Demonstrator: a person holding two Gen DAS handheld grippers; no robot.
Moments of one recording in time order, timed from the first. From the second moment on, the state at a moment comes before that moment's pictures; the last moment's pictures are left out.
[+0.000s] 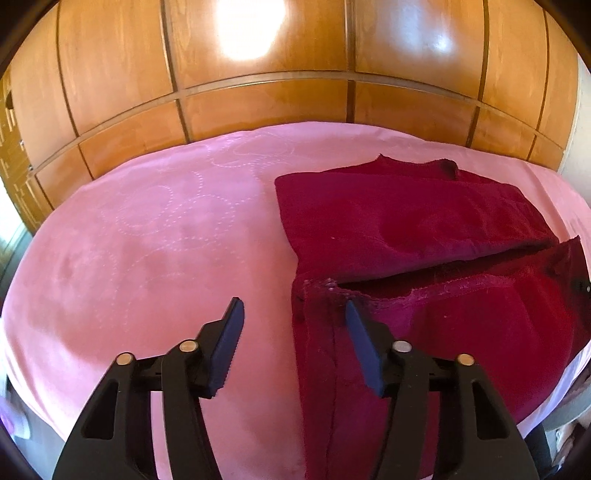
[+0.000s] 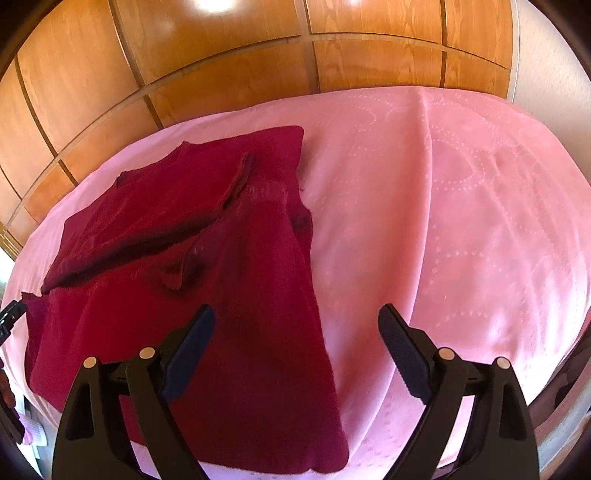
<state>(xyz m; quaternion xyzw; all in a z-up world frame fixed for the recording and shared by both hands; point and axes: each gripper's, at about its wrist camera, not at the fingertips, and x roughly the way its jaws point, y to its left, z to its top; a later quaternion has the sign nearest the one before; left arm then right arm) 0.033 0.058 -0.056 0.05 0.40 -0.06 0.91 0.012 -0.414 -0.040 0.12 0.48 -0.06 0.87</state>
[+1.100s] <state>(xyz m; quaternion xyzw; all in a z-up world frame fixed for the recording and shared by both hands) 0.019 0.082 -0.054 -0.10 0.37 -0.16 0.91 0.053 -0.427 -0.036 0.11 0.47 -0.03 0.88</state>
